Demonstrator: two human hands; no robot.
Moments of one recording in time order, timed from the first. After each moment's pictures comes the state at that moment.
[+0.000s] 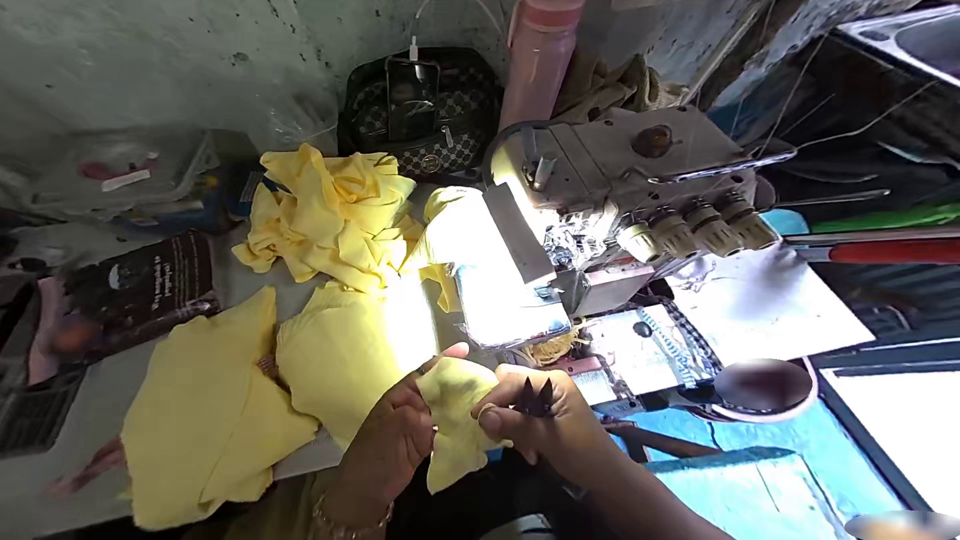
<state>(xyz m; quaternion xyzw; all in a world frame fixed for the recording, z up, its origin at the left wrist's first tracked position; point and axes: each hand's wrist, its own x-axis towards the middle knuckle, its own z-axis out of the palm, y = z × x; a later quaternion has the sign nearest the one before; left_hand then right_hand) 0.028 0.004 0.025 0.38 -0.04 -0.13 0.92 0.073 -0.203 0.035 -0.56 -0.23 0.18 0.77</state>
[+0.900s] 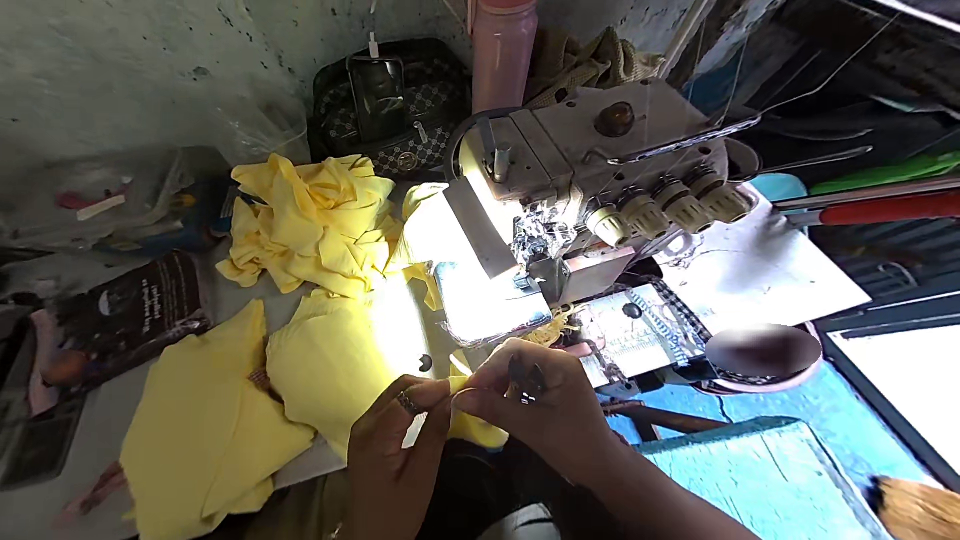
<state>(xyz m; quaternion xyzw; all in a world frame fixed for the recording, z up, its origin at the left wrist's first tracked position) 0.019 -0.032 0.056 0.78 -0.09 0.19 0.59 0.078 -0.197 0.055 -0.62 -0.25 0.00 0.74</state>
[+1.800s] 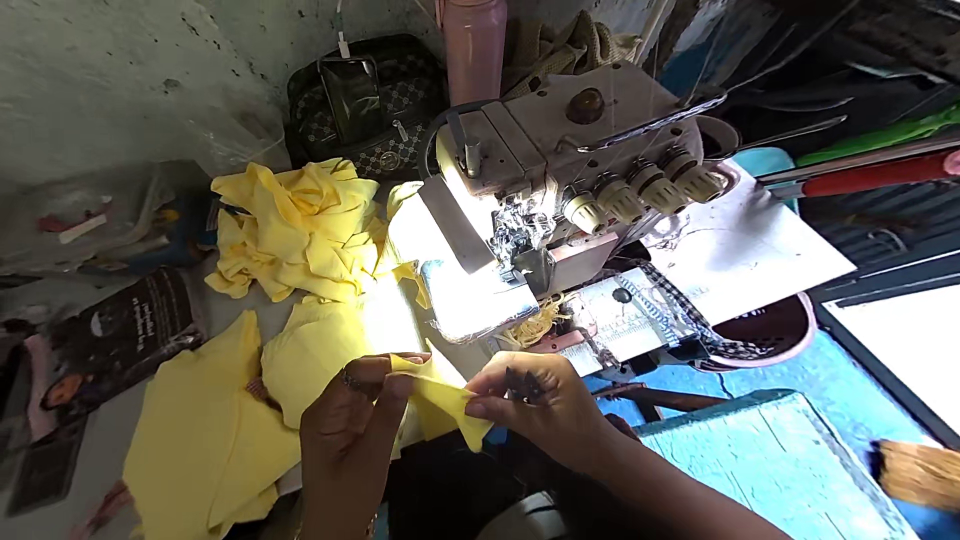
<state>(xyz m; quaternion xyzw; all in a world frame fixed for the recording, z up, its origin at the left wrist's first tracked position) 0.036 -0.012 0.075 0.74 -0.10 0.19 0.63 0.070 -0.212 0.035 -0.63 -0.25 0.03 0.73</state>
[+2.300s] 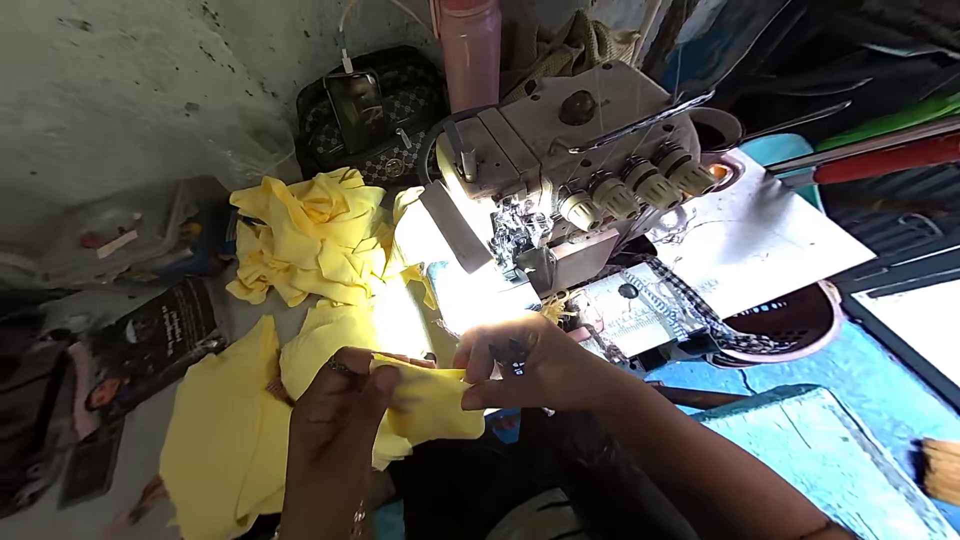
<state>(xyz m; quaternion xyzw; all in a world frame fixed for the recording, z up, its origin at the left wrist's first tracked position) 0.035 0.000 0.097 0.73 -0.08 0.14 0.67 0.116 -0.214 0.052 -0.55 -0.39 0.15 0.72</state>
